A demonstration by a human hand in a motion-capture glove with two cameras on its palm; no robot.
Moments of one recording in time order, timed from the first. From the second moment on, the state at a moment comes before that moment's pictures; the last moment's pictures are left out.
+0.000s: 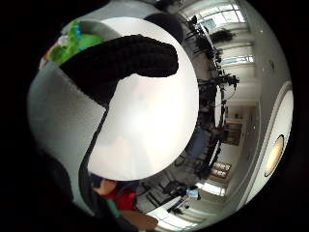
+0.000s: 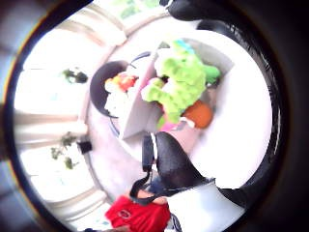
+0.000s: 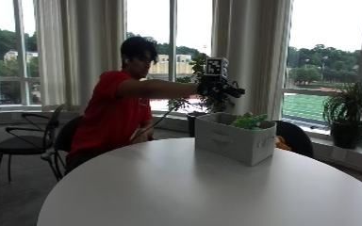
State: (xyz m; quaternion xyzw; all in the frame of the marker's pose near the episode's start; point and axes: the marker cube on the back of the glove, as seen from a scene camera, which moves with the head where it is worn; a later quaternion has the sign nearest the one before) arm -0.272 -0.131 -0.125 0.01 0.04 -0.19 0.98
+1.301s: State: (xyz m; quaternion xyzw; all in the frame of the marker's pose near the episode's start) arm 0.018 -0.061 0.011 0.00 0.01 -0.06 1.00
